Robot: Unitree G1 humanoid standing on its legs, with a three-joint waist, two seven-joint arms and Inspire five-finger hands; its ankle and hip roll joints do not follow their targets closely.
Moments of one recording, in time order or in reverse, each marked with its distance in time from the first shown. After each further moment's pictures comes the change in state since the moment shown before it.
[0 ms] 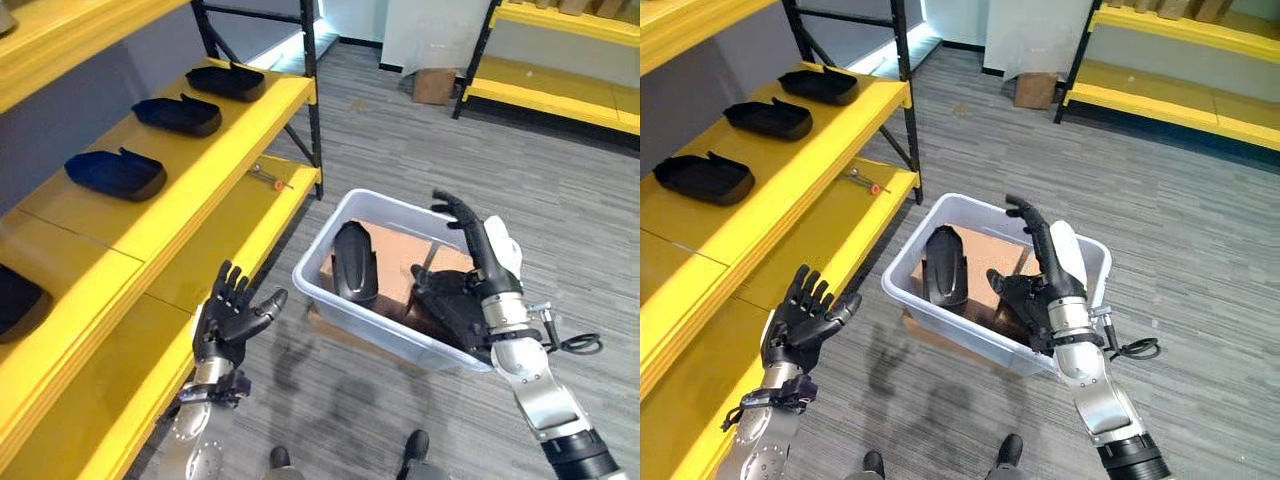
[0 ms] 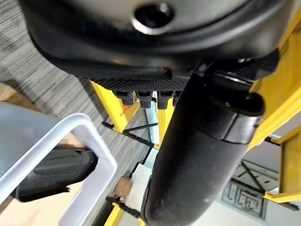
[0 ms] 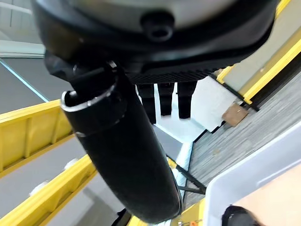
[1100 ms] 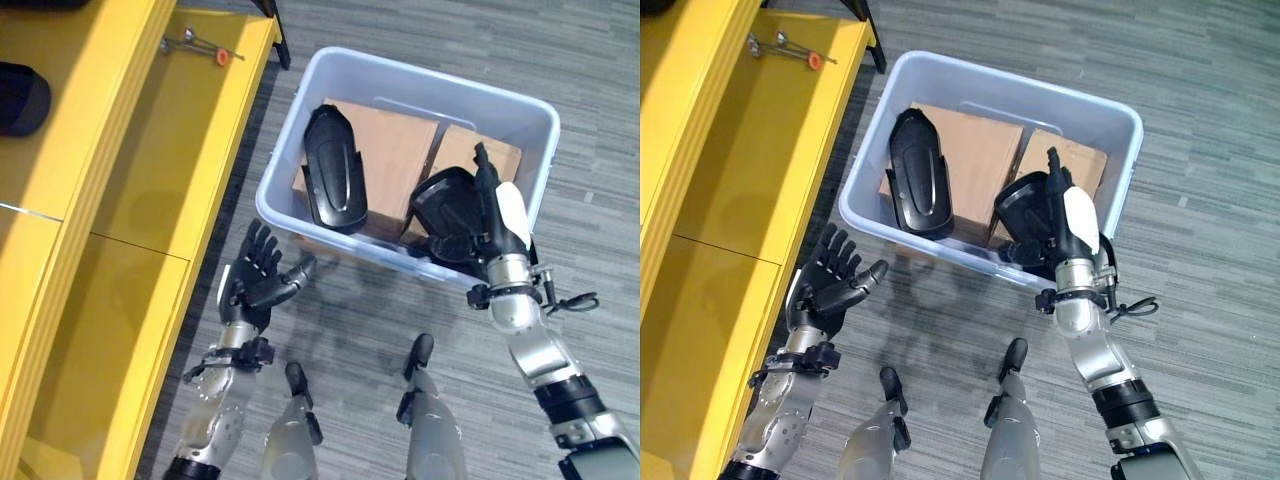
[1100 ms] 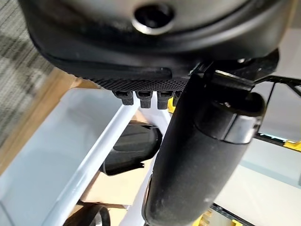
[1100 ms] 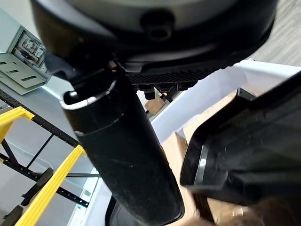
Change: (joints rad) left arm -0.182 0.011 -0.115 -0.009 -0.003 -0.014 0.019; right arm -0.297 -0.064 0.035 0.250 -0.025 0.098 -0.111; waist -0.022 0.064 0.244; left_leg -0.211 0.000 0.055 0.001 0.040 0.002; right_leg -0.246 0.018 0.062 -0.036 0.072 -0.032
